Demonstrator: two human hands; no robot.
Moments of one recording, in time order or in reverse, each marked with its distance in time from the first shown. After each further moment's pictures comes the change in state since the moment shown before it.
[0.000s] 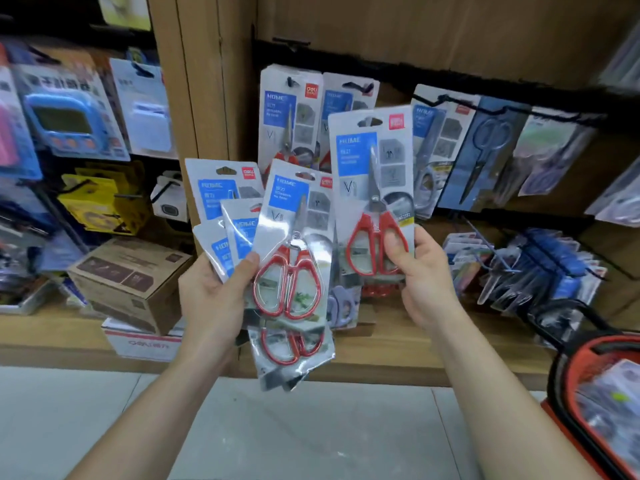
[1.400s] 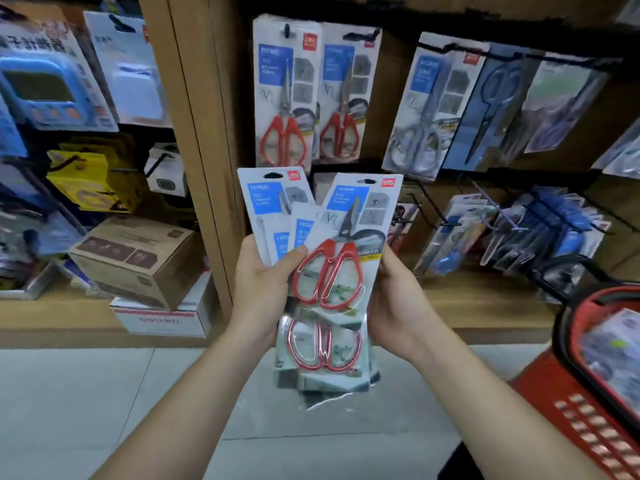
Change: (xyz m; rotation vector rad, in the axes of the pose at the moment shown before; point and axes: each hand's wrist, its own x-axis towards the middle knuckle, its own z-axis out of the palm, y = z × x) left_hand -0.018 -0.016 0.018 -0.090 -0.200 -0.312; right_hand -0.061 0.028 0.046 0.475 -0.154 0.622
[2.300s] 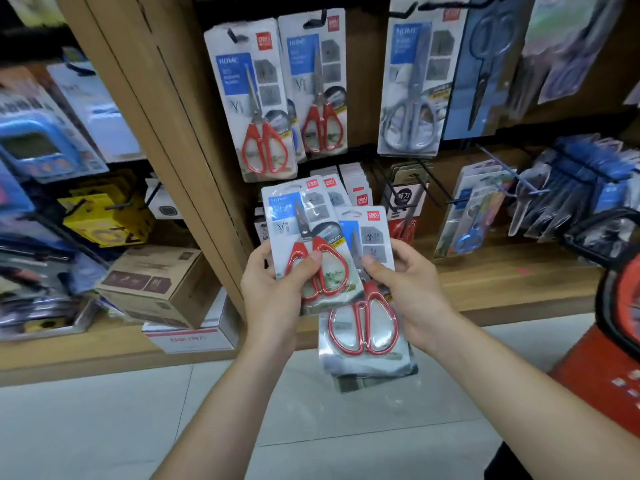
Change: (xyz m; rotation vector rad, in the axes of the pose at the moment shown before) left_hand -0.005 -0.006 0.024 0.097 0.045 0.018; right_hand -0.004 -0.003 -0.029 -0.212 0.336 -0.267
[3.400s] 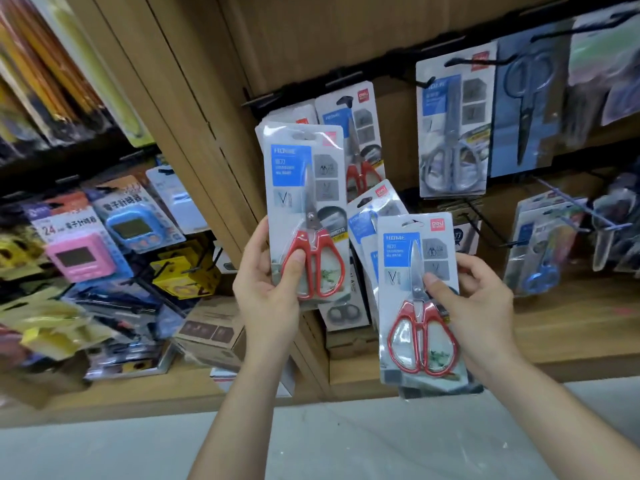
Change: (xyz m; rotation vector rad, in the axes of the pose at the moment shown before) left_hand 0.036 0.066 -0.016 0.150 -0.007 0.575; right_hand 0.035 -0.009 -0.010 -0.119 0.181 -0.320
